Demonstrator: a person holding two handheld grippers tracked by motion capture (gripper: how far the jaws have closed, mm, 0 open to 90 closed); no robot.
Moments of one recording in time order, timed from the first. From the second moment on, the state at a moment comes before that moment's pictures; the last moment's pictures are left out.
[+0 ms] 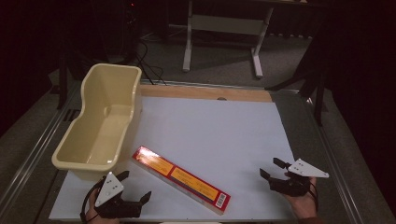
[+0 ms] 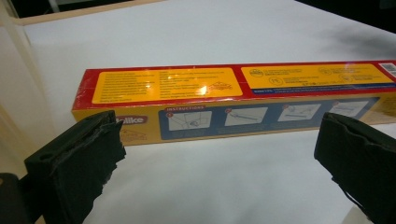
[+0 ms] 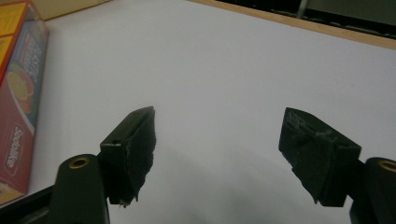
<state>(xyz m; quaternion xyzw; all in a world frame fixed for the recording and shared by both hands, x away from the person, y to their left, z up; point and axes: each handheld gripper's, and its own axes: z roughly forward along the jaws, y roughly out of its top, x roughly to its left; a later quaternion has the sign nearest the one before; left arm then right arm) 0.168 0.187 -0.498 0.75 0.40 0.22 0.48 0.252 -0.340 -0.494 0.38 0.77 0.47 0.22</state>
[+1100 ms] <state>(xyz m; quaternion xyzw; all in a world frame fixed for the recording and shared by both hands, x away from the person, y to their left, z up) 0.165 0.189 -0.496 0.75 0.40 0.23 0.48 0.265 -0.271 -0.460 0.33 0.79 0.48 0.16</state>
